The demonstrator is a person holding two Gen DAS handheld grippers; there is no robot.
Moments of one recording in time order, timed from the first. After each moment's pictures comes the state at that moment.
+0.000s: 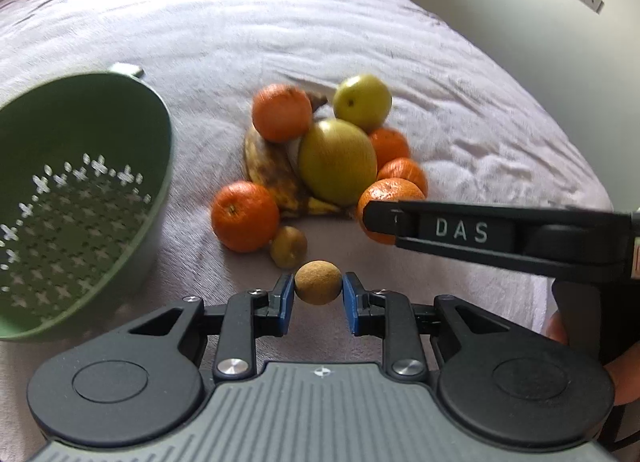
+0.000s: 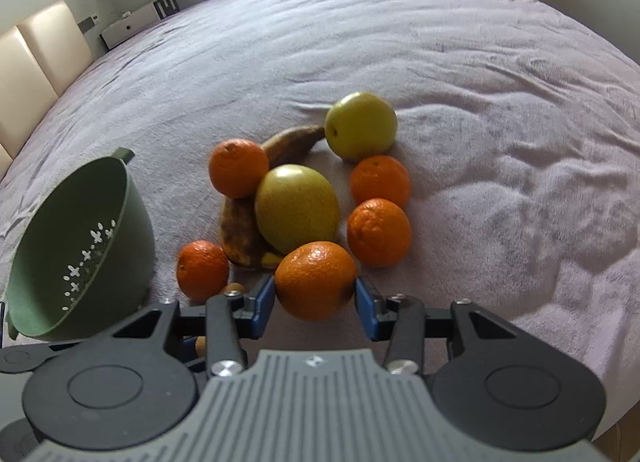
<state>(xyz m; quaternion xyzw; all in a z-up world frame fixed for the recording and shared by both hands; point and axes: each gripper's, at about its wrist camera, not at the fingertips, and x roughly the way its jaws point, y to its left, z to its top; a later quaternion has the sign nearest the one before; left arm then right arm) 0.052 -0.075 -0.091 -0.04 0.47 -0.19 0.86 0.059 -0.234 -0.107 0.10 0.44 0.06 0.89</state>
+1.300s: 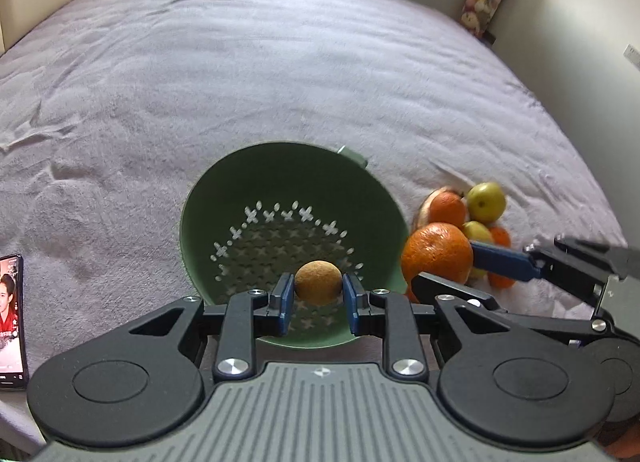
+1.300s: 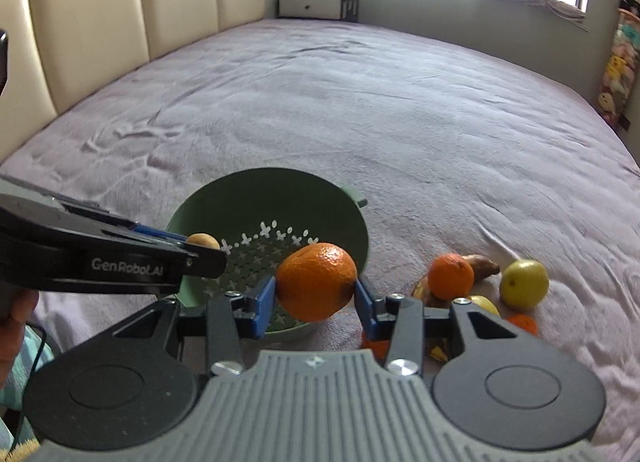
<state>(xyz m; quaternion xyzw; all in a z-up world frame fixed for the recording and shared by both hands) 0.053 0.059 -0.012 -0.09 0.47 -0.05 0.88 0.033 -0.093 -0.023 -0.11 0.38 0.26 0.88</state>
